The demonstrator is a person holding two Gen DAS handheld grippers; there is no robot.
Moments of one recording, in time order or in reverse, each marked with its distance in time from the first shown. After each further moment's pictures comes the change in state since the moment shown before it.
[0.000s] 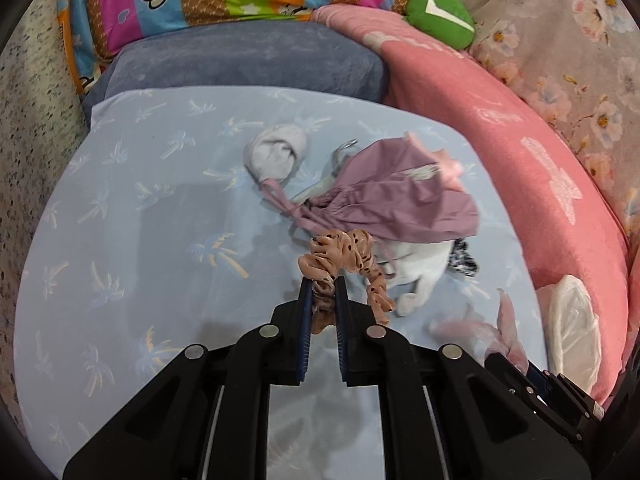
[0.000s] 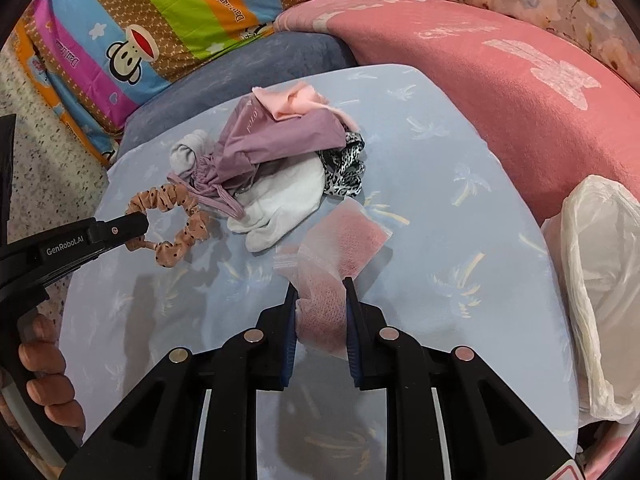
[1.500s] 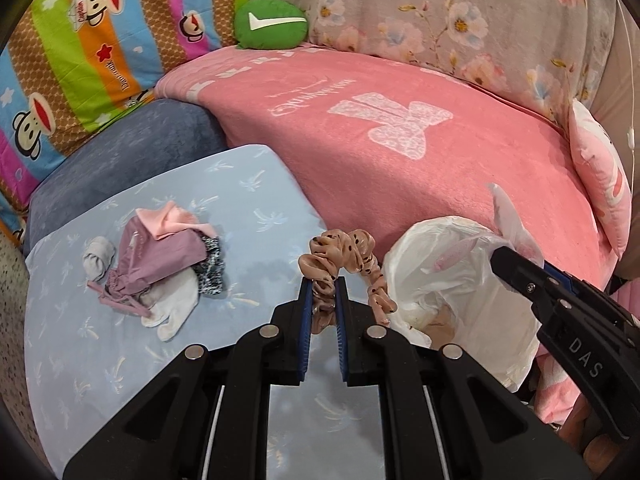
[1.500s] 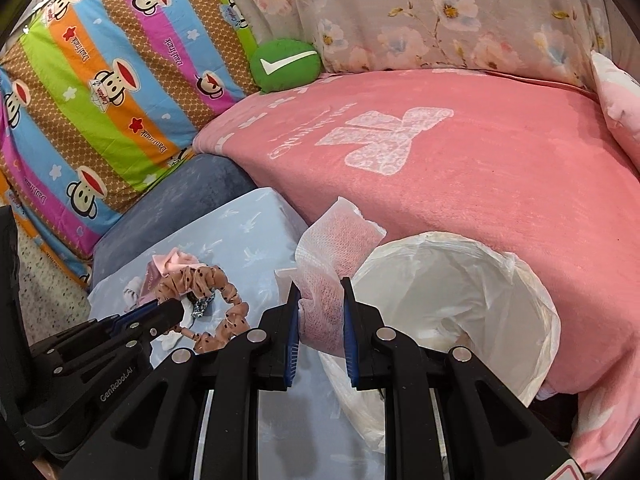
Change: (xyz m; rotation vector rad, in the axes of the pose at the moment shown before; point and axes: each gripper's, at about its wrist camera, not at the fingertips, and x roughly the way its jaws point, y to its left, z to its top) left arm -0.029 -0.238 -0.043 0.451 -0.067 -0.103; right arm -0.143 -0.192 0.009 0.262 -0.287 -0.106
